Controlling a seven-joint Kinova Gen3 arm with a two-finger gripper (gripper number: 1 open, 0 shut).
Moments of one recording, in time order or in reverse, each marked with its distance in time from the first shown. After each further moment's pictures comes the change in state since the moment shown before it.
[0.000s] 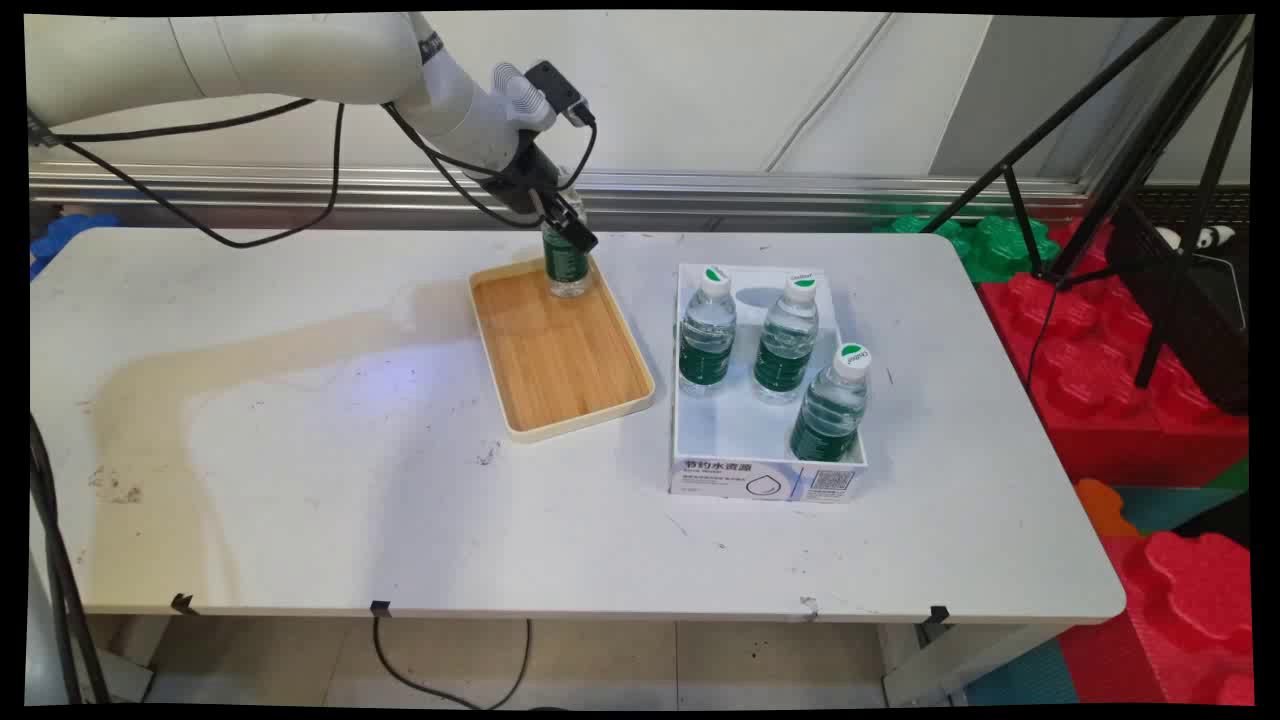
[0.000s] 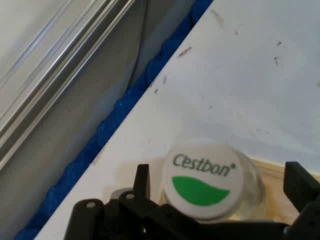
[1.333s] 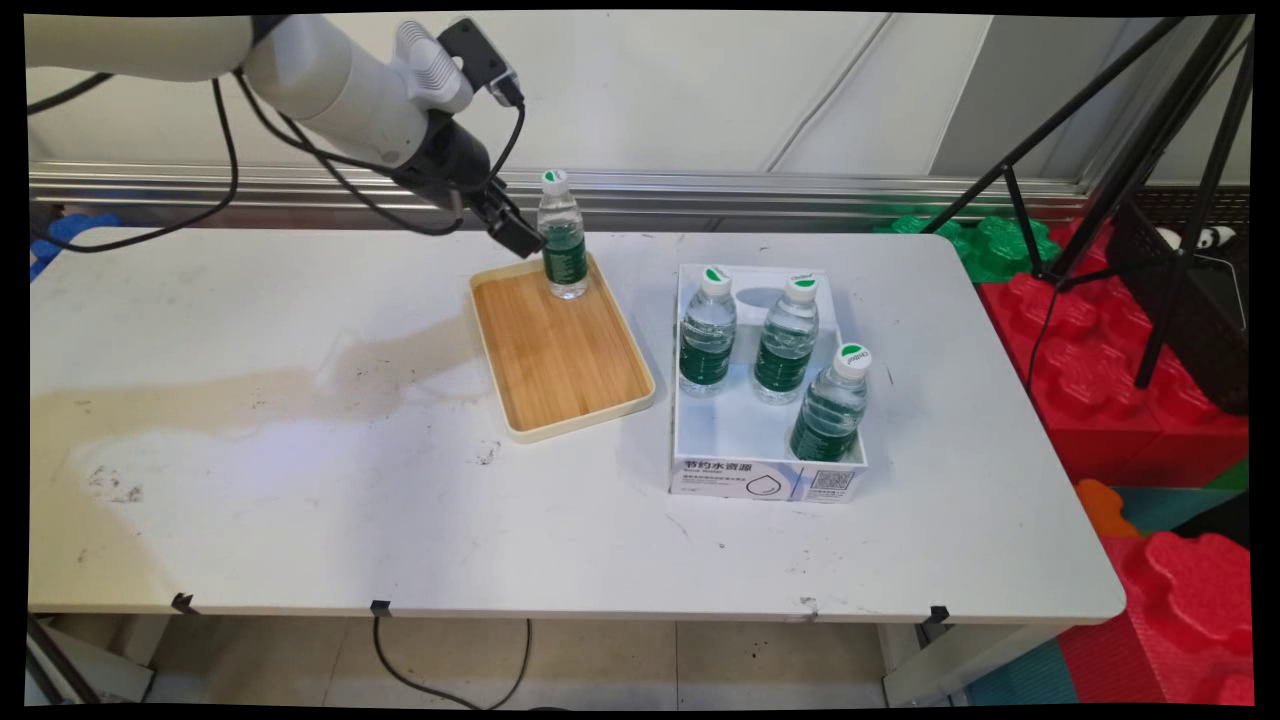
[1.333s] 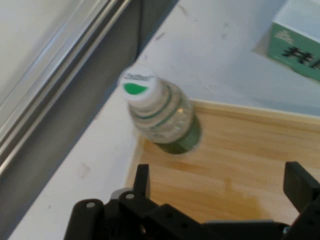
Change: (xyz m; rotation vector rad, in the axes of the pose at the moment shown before) arm -0.040 0.048 -0.134 0.032 0.040 0.067
